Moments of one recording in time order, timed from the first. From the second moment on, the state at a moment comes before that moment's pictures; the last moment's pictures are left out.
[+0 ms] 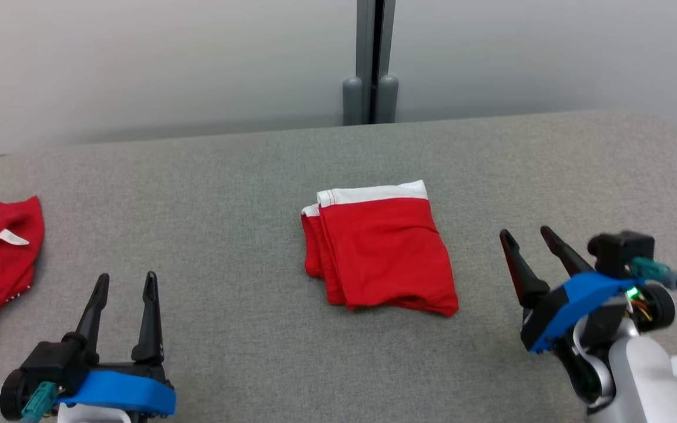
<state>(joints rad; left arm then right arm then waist) -0.05 0.18 -0.04 0.26 -0.28 -0.13 -0.26 -0.24 -0.08 0.01 0.22 0.25 0.13 0.15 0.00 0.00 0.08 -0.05</state>
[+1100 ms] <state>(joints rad) -0.18 0.23 -0.09 0.12 -0.31 -0.13 -0.26 -0.73 -0.26 0.34 0.52 0.29 0.13 0.60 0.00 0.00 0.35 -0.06</state>
